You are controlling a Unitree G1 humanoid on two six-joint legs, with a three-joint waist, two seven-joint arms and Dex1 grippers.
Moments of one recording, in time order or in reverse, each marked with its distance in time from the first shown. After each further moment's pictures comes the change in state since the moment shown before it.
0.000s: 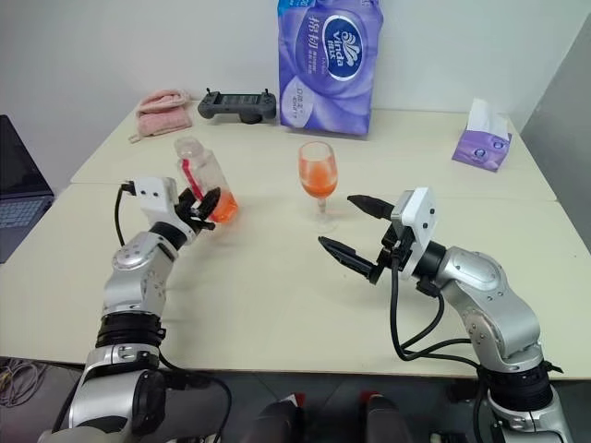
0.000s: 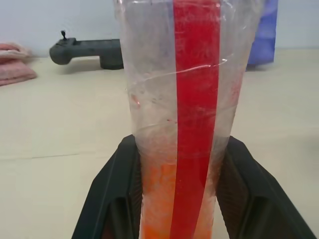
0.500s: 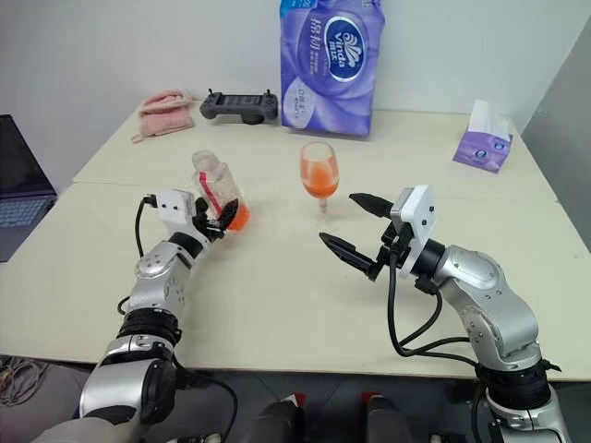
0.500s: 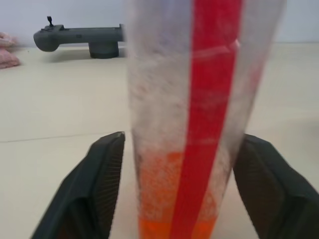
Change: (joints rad) left arm -0.056 -0.022 -0.015 0.244 0.009 -0.189 -0.023; right arm 0.007 0.006 0.000 -0.002 -0.004 0.017 -0.037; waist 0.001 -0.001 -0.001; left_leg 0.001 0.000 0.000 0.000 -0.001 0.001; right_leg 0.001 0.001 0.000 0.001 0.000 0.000
